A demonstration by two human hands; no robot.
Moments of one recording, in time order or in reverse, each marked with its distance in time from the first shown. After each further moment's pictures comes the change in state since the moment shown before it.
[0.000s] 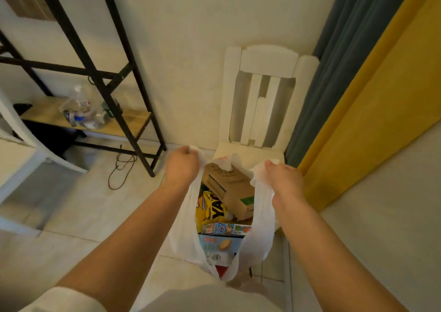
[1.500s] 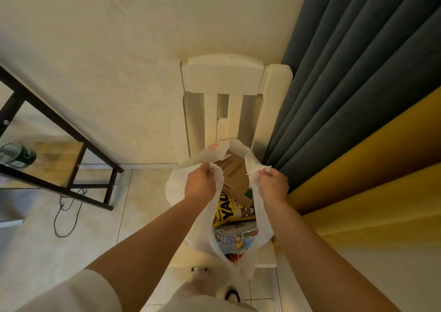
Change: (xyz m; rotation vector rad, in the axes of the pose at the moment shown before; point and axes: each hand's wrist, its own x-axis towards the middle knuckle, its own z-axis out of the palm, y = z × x) left_hand 0.244 0.098 0.226 0.451 -0.294 0.288; right_hand 0.322 -0.014 0.002 0.224 0.207 0.424
